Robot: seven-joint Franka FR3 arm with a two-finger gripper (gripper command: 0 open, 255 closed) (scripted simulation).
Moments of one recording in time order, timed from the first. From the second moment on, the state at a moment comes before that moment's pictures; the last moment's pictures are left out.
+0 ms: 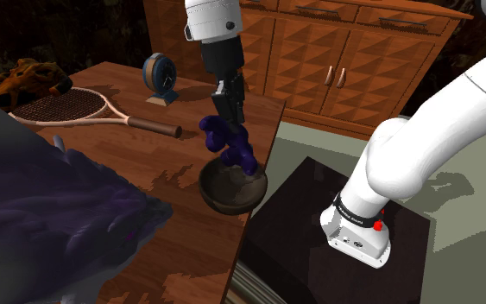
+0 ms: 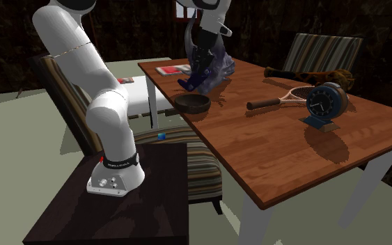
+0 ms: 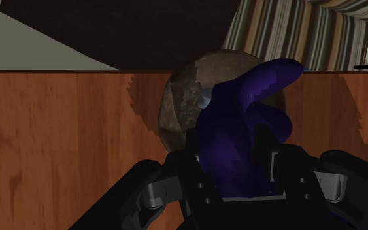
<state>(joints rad) 0.15 -0.34 0.36 -2.07 0.22 1.47 0.00</state>
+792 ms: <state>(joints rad) 0.16 -0.32 0.38 -2.22 0.23 1.63 -0.01</state>
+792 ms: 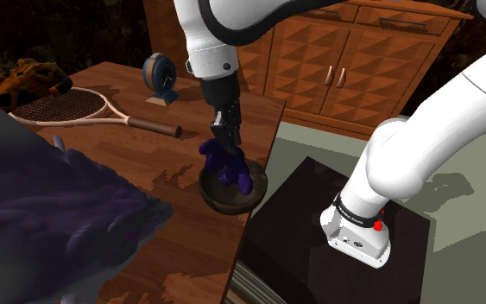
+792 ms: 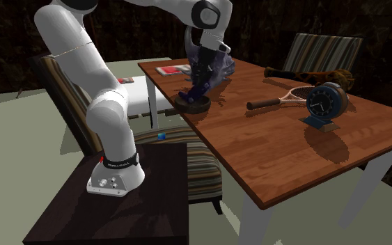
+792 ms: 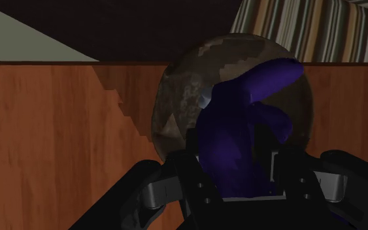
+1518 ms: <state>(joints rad) 0.16 -0.32 0.38 -2.26 0.23 1.68 -0.02</state>
